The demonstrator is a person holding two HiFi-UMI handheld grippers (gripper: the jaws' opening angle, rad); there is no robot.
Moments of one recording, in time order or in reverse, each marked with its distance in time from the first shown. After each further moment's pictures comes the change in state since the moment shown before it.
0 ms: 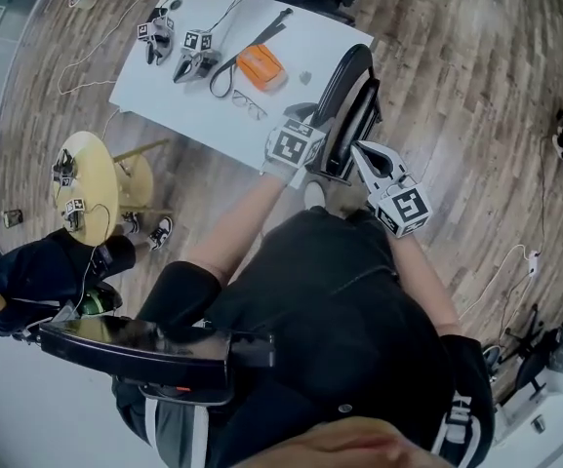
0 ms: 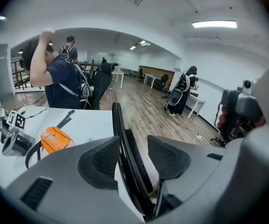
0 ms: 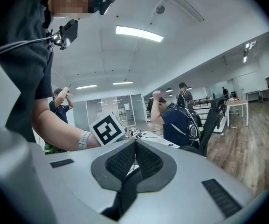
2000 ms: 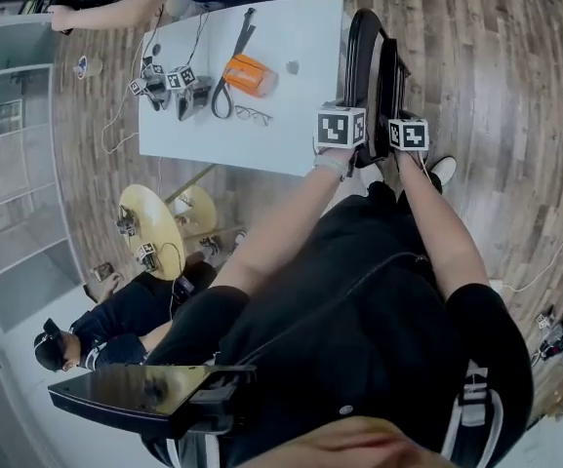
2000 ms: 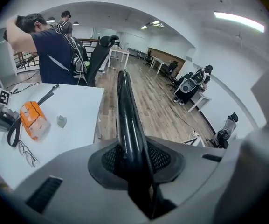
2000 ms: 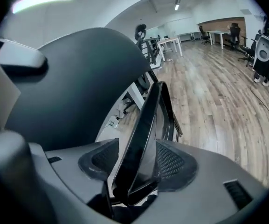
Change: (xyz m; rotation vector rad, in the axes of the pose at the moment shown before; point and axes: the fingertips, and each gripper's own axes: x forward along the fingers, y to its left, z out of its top) left arm 0.081 -0.081 -0.024 -0.142 0.241 0.011; right arm -0.009 -0.140 -0.325 0.663 0.511 -0.547
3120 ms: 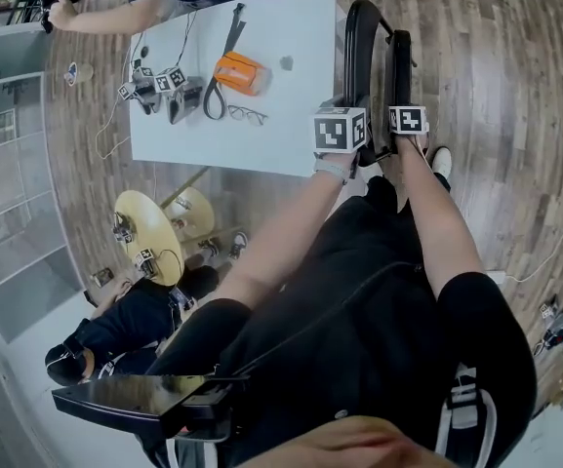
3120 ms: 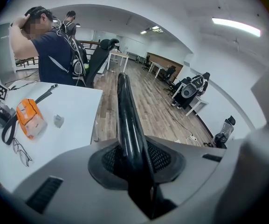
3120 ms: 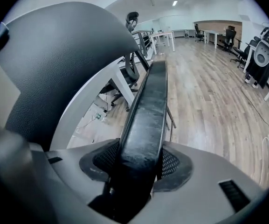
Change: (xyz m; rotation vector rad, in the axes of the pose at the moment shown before) left arm 0.000 -0.003 0.001 -0.017 -0.057 -0.033; right arm 0.041 -0.048 -0.023 0.004 0.106 -0.162
